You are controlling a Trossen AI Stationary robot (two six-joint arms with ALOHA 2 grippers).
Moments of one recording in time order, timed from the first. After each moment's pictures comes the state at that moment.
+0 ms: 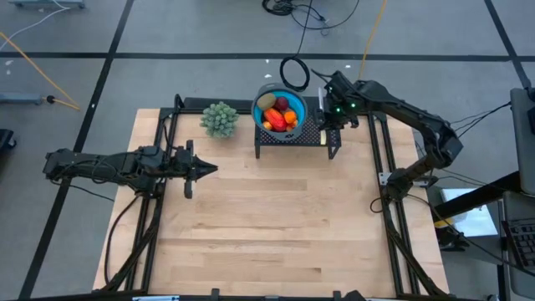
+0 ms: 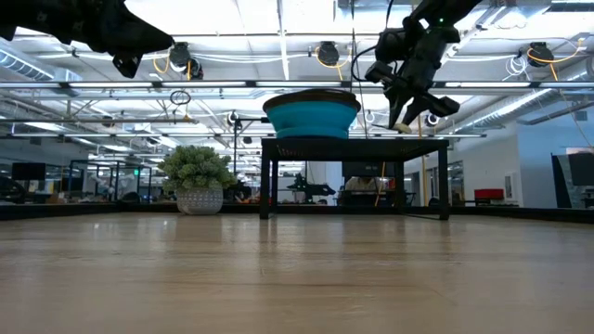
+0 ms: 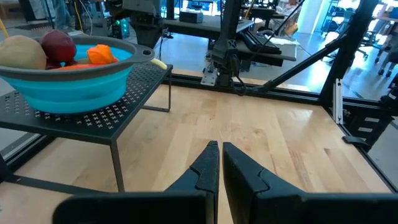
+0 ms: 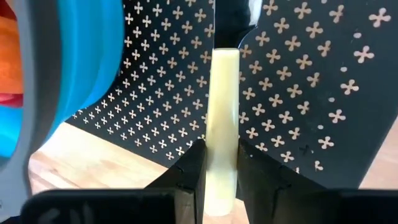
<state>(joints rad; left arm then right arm) -0.03 0.52 0.42 -0.05 -0.11 -0.12 -0.75 1.52 1.35 -1.03 -0.31 0.72</state>
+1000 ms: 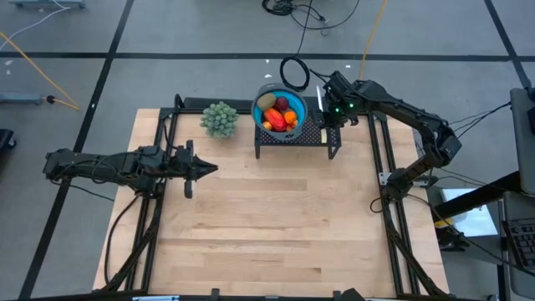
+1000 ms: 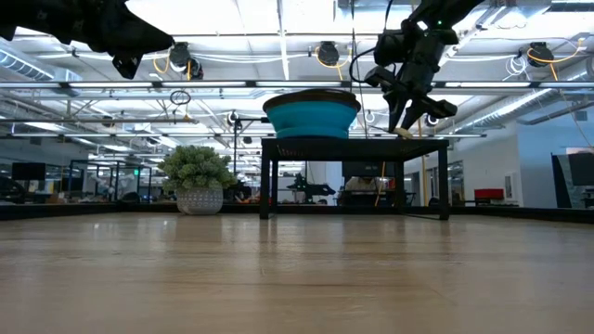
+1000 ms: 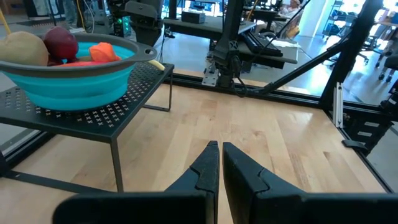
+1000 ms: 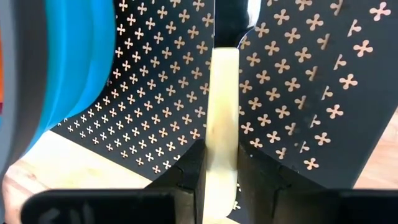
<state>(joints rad) -0.03 0.52 0.42 -0.05 -0.11 -0.14 -0.75 1.54 1.35 -1.01 -0.26 0.66</state>
